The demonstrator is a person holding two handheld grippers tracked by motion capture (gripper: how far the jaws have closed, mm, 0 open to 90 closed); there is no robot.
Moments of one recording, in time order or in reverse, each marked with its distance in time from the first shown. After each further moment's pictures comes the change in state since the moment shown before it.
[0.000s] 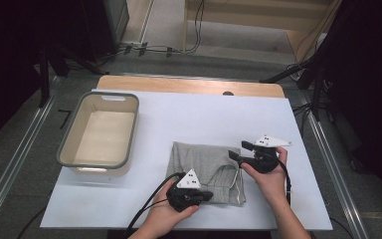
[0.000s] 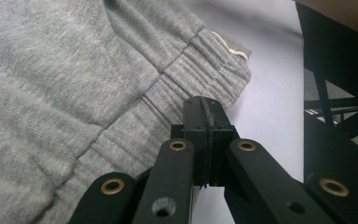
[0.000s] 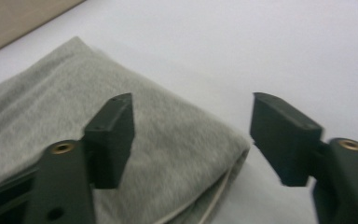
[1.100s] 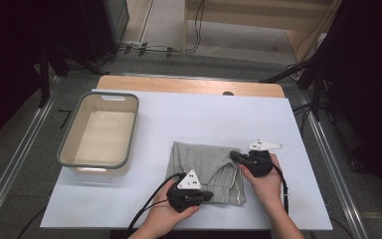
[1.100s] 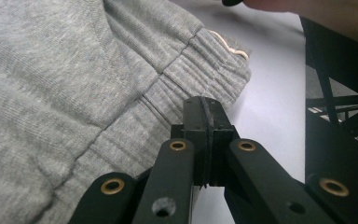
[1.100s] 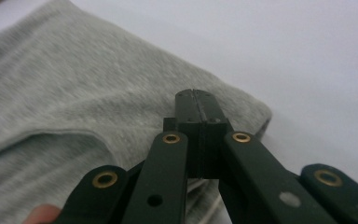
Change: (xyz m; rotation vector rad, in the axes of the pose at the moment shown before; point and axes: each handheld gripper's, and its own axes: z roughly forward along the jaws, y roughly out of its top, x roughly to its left) left arm -0.002 0.001 0.000 0.004 0.010 0.011; right arm 0.008 -0.016 0.011 0.093 -0.032 -0.009
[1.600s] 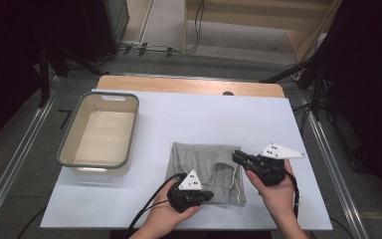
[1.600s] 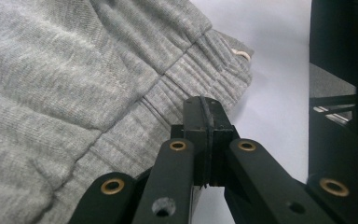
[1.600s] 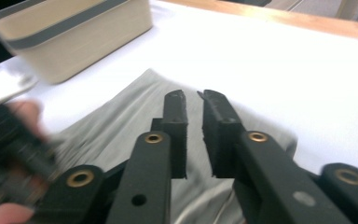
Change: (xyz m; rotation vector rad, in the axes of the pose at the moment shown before) left arm -0.002 0.001 0.001 -0.001 0.018 0.013; right arm 0.037 0.026 -0.063 -0.170 0.086 -0.046
